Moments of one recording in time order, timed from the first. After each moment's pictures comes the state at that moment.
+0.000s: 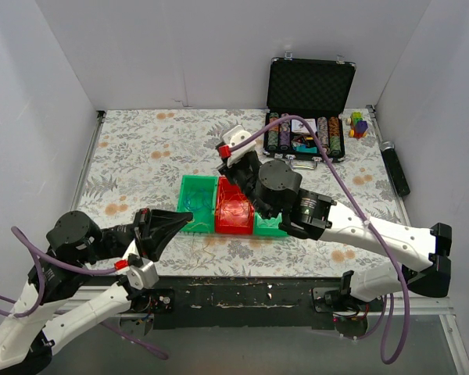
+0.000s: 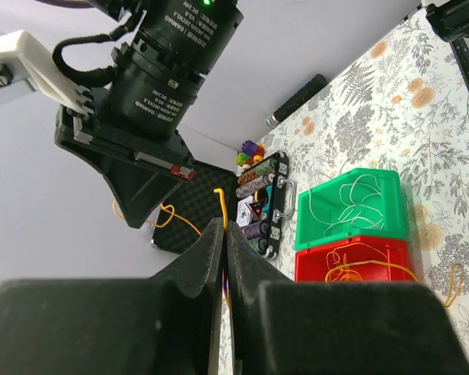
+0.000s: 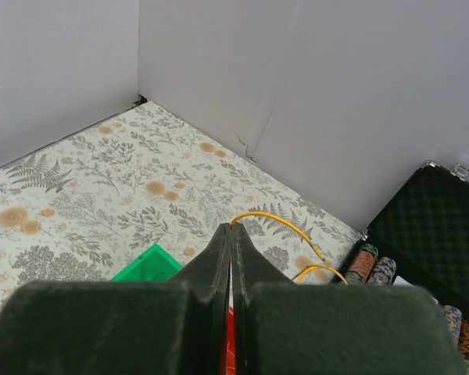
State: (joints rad) left arm -0.86 0.47 1.03 -0.52 0.52 0.96; right arm 1.28 1.33 1.38 0.07 0.65 -0.29
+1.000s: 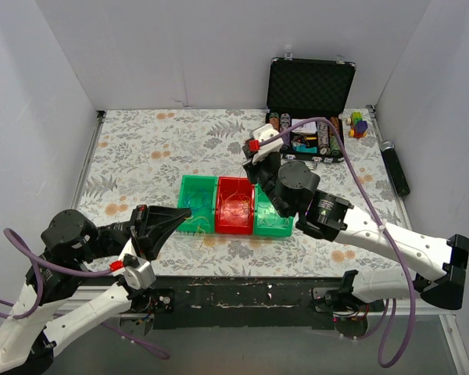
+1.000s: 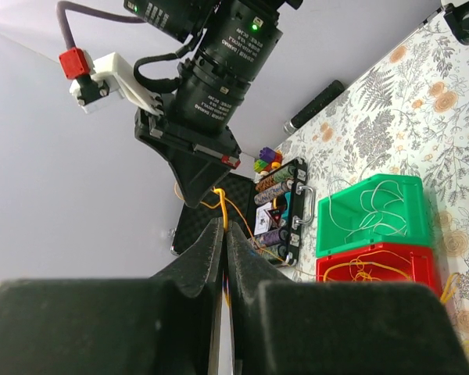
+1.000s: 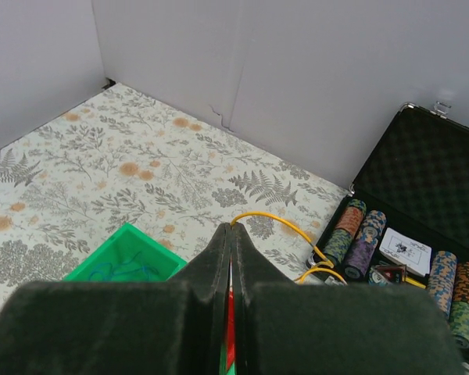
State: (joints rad) left arm -0.82 0.49 1.07 -0.49 0.56 0.98; right arm 1.16 1.21 1.19 0.06 0.63 -0.17
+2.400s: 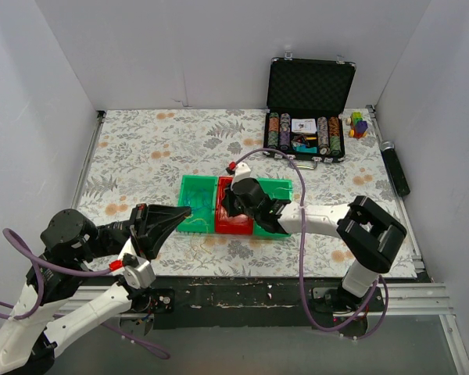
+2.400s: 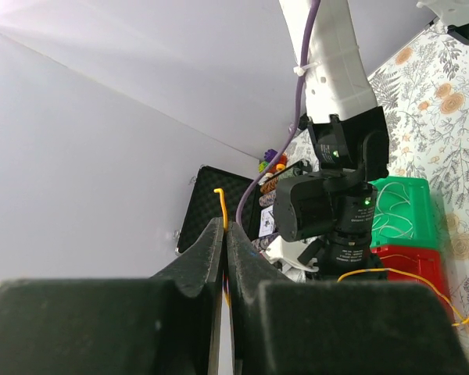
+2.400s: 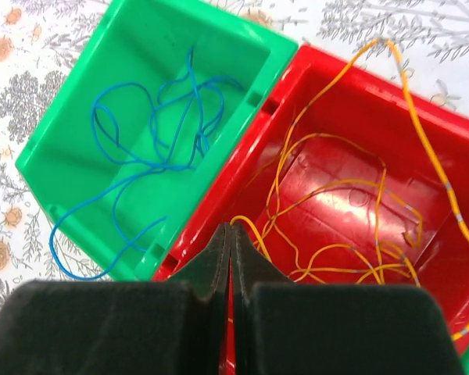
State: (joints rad) left arm -0.81 0.49 1.07 -0.48 0.57 0.98; right arm 0.99 1.67 0.92 0.25 0.21 0.46
